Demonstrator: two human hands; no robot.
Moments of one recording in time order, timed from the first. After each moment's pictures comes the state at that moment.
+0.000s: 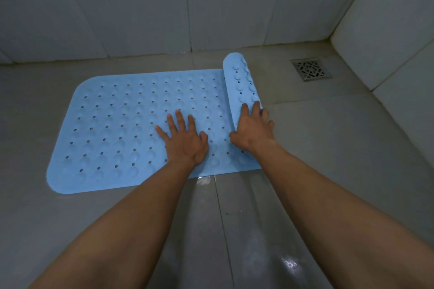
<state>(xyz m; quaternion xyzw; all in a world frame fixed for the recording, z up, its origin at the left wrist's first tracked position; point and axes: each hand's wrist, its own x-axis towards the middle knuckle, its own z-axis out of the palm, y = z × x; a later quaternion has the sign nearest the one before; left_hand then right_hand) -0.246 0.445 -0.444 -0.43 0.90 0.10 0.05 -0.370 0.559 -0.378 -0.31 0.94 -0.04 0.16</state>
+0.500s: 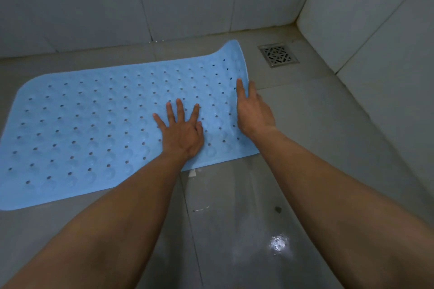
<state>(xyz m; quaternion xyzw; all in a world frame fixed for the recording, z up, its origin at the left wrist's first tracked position) -0.307 0.487 -0.456 -0.32 0.94 0.09 0.03 -0.432 0.618 -0.378 -0.34 0.94 -0.01 0.07</state>
